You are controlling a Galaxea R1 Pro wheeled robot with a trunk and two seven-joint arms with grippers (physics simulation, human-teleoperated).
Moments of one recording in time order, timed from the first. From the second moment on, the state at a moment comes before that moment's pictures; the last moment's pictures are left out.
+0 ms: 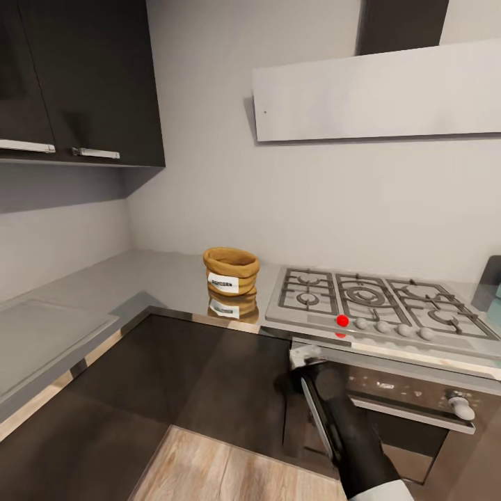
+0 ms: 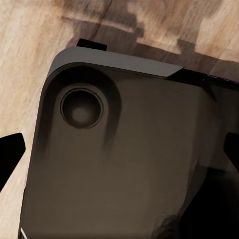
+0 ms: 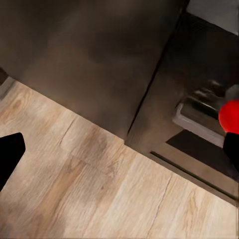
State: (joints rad) left arm 0.00 -0.03 0.02 -0.08 0.23 -0.02 0.01; right arm -0.45 0.17 0.16 -1.31 0.21 1.04 0.09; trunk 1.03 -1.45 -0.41
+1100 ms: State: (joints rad) left arm 0.00 -0.03 0.02 -0.08 0.23 -0.02 0.01; right arm -1.32 0.17 0.05 -0.79 0.15 1.04 0.08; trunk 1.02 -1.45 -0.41
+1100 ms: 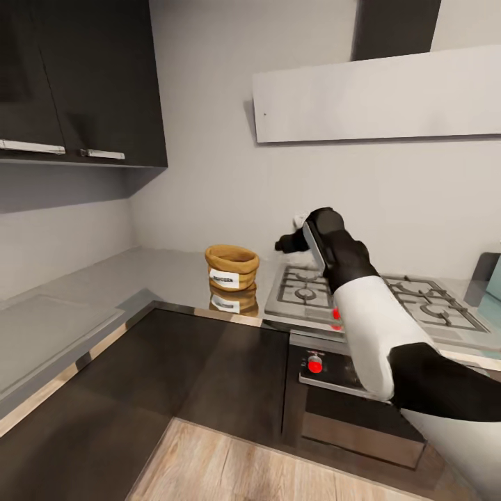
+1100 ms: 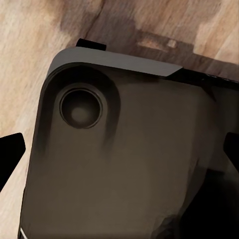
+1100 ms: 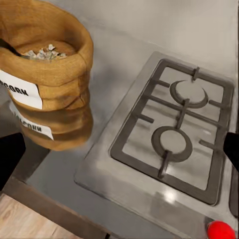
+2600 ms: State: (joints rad) left arm 0.00 -0.03 0.02 -0.08 0.23 -0.02 0.01; right arm -1.52 0.17 -0.18 -0.41 0.13 1.04 -0.13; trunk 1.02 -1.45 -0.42
